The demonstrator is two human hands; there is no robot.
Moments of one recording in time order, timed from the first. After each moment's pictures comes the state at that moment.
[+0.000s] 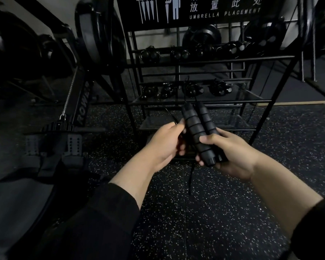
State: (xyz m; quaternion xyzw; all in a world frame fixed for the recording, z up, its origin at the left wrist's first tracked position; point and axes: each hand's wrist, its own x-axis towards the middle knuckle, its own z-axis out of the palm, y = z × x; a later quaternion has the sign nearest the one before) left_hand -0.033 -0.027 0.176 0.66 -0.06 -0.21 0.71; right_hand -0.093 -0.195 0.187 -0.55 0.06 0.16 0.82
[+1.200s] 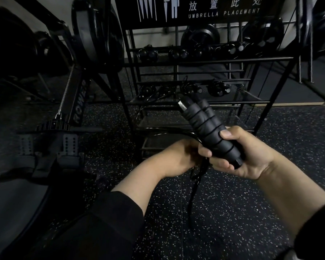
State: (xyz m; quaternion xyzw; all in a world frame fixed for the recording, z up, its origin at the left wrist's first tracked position) left_hand -0.048 -0.040 0.171 0.80 -0.30 -0.24 0.46; right_hand -0.087 -0.224 0.187 -0.35 -0.19 0.35 0.85
